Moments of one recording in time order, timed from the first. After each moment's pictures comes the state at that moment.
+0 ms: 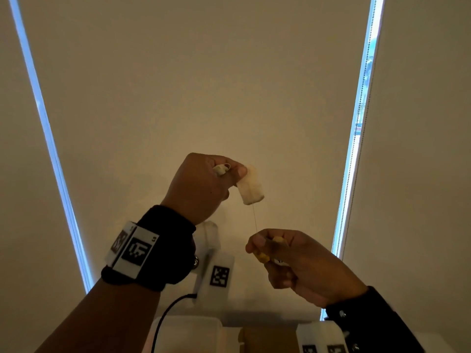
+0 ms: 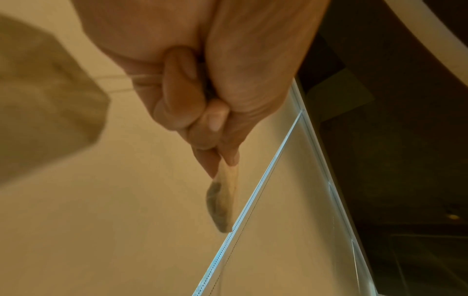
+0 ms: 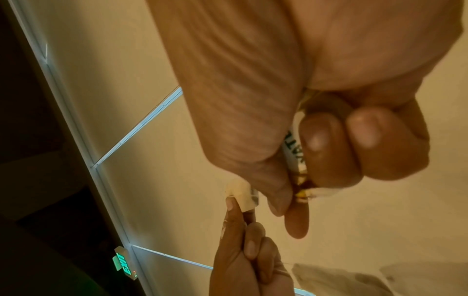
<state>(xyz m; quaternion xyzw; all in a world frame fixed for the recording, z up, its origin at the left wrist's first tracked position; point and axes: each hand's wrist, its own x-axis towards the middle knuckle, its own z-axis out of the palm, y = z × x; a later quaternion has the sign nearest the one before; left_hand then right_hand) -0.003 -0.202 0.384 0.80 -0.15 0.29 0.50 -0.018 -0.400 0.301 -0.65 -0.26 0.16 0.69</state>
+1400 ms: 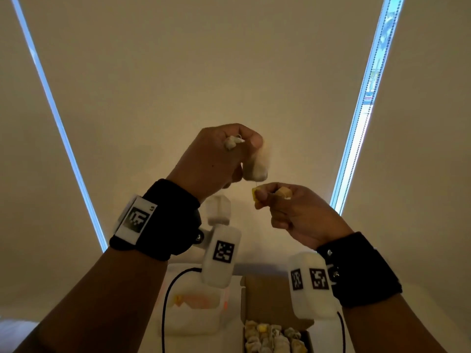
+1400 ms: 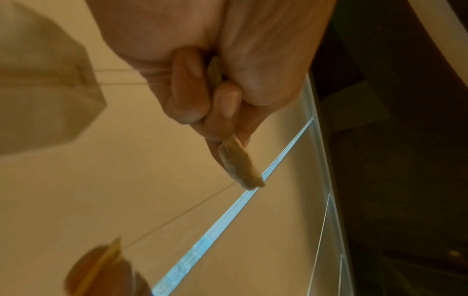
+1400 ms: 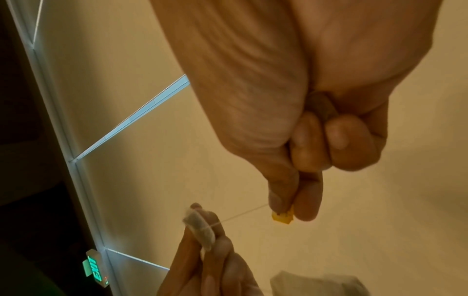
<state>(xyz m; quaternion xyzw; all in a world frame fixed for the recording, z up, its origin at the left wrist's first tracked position) -0.040 -0.205 0.358 0.78 -0.21 0.19 0.56 -0.015 -0.389 0.285 -0.66 -0.19 0.09 0.72</state>
